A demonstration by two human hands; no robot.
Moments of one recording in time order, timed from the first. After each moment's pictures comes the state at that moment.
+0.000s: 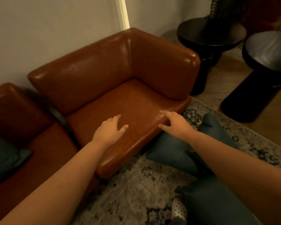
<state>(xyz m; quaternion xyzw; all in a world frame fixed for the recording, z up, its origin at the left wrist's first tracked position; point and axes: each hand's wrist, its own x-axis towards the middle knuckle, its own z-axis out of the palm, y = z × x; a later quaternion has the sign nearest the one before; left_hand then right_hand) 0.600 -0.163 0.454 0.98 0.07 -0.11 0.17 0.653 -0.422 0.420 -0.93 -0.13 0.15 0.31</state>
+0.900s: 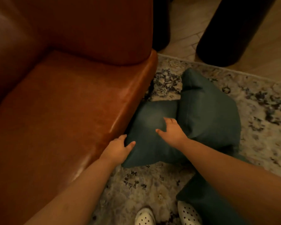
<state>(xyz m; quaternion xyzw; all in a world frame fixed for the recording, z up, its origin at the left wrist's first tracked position) 0.766 -0.306 0.095 0.91 -0.02 -0.38 0.17 0.747 -0.519 0.060 -0.87 0.17 0.25 0.39</state>
